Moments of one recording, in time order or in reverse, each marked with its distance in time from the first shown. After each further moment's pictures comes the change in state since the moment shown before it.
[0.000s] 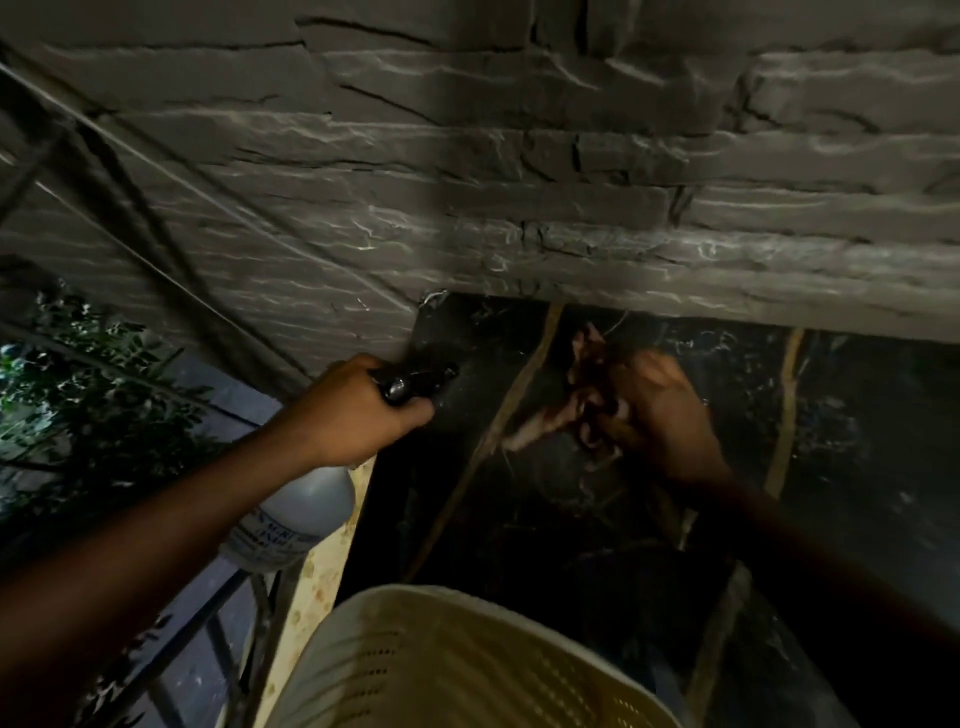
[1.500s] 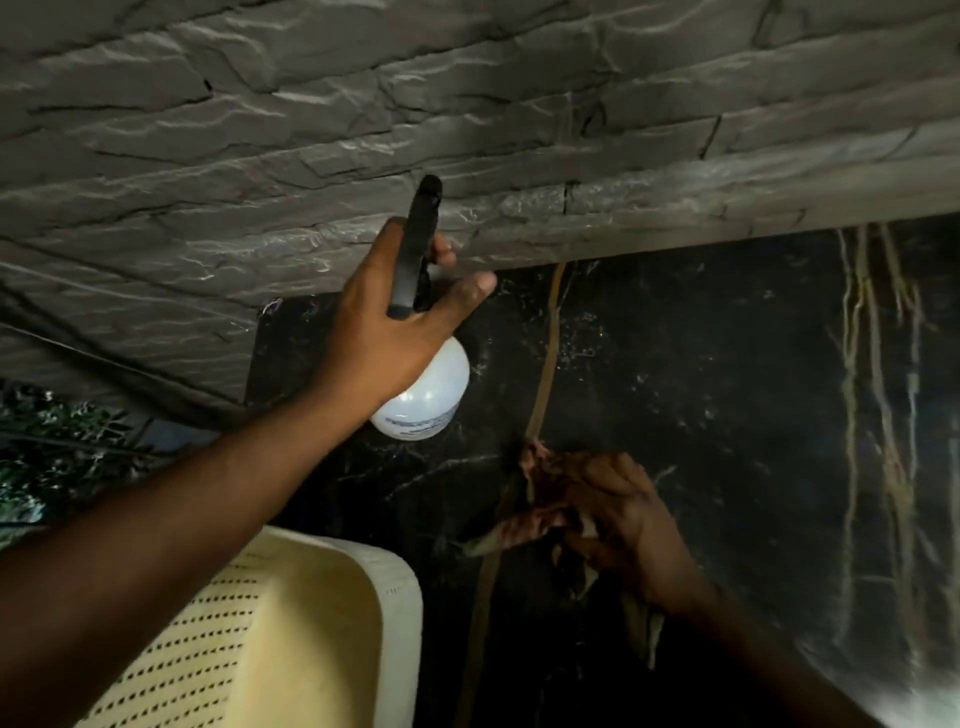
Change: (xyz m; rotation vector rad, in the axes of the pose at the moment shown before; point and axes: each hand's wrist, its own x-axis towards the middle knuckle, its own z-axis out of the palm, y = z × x) left_hand -0.049 0.214 0.107 -0.332 0.204 0.589; right_hand -0.226 0.030 -0.059 0.250 0.026 0.126
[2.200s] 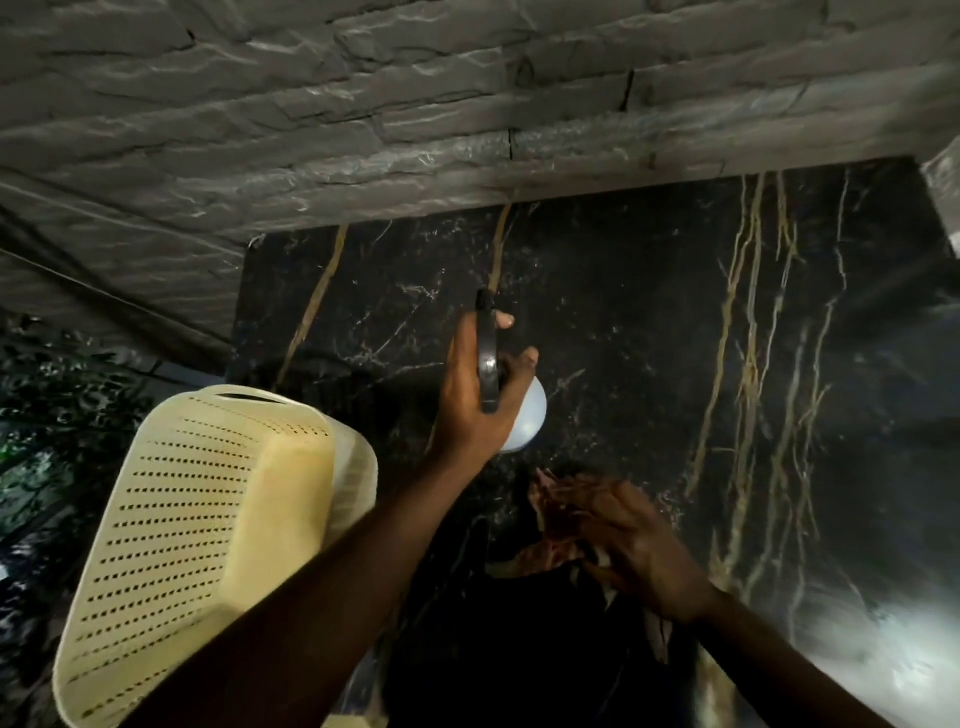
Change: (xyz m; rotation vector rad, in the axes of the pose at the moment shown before) left_hand -0.141 0.053 0.118 -0.153 0.075 -0.066; right_hand -0.158 0.000 -0.042 -0.018 -0.110 -0.176
